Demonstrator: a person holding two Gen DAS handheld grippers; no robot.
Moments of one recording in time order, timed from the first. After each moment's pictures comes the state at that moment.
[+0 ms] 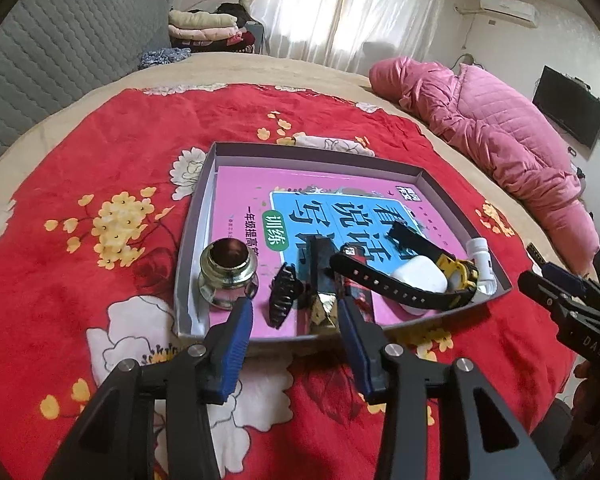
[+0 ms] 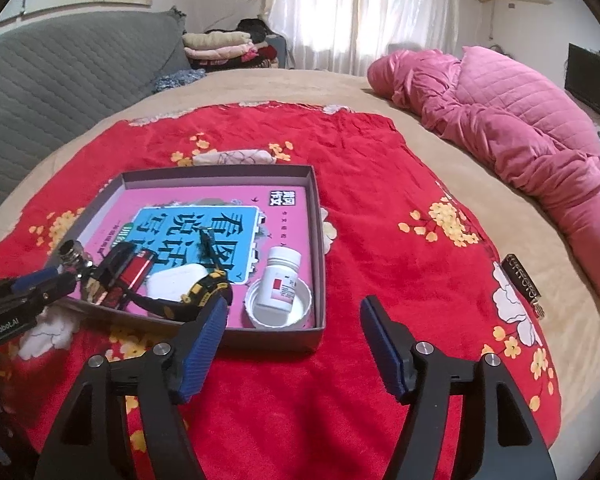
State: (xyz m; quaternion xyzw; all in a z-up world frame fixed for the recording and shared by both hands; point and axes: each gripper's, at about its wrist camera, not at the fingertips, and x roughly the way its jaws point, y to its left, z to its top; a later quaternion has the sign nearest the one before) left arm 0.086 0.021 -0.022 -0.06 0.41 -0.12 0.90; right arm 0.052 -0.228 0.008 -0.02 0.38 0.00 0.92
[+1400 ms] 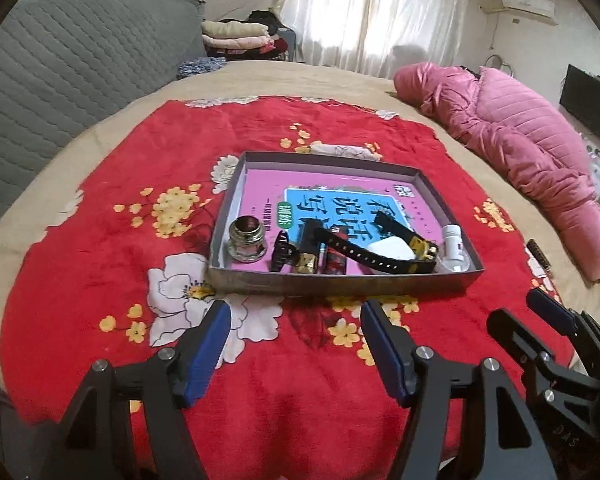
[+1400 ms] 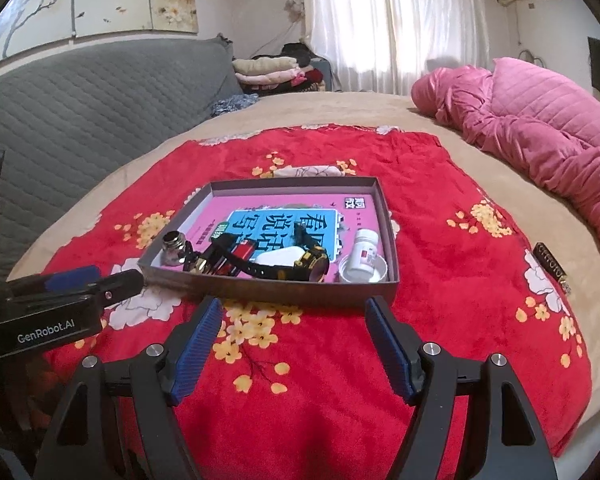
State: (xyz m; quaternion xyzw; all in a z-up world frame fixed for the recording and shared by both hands) left arm 0.009 -0.002 0.028 -0.04 0.41 -0.04 0.91; right arm -0.027 -0.197 0.030 0.02 0.35 0.09 0.93
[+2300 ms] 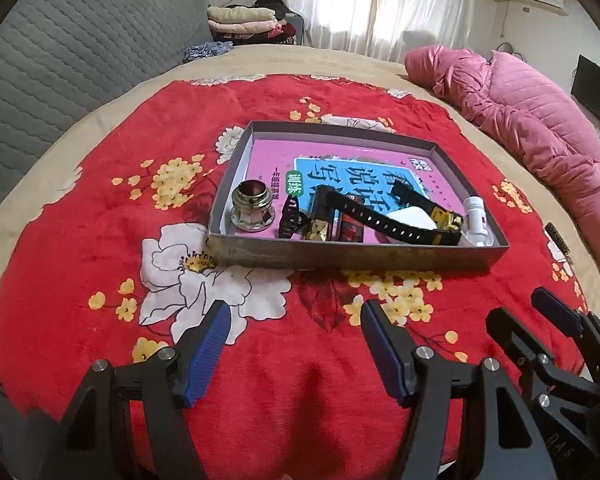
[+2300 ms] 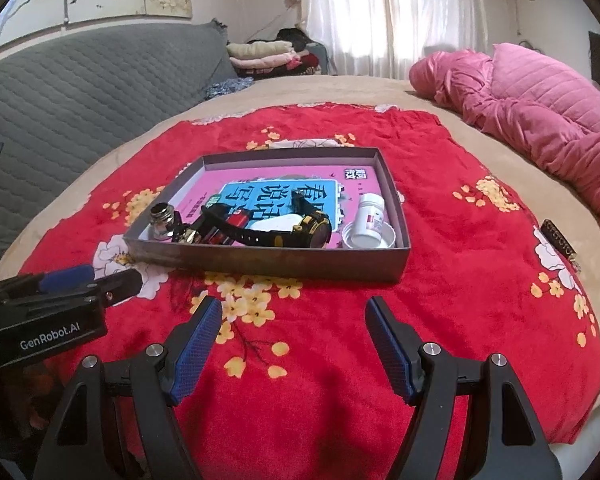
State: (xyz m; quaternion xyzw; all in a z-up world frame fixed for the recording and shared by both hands) left arm 0.013 -0.005 -0.005 -0.03 0.43 -0.02 0.90; right arm -0.021 -0.189 -0.002 0.02 0.37 0.08 0.92
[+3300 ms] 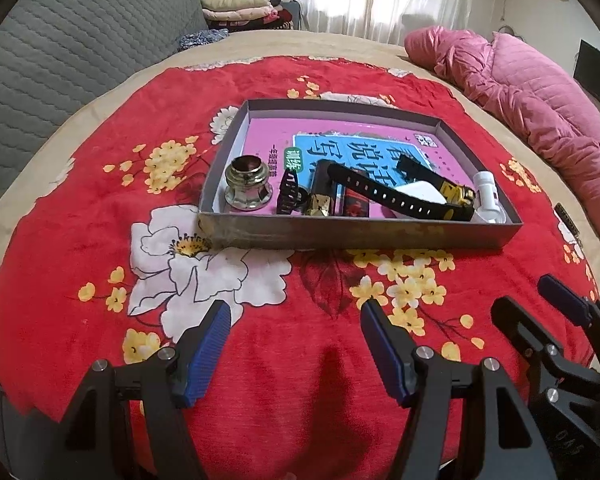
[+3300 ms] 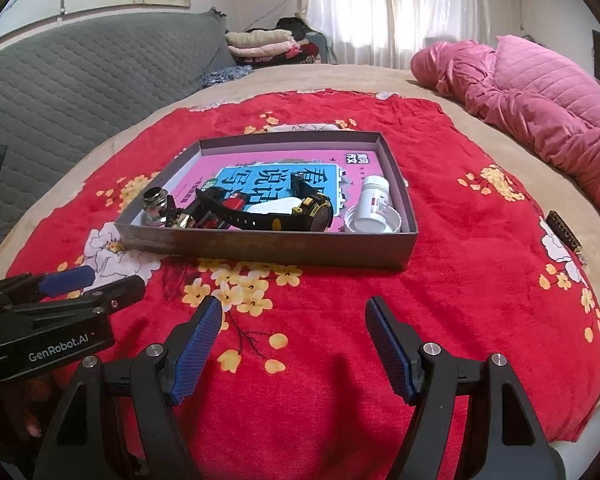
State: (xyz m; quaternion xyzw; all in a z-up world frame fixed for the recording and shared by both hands) left arm 0.020 -0.010 -0.023 -0.02 0.46 -0.02 0.89; right arm -0.014 -0.189 -0.014 0.01 0.39 0.08 0.92
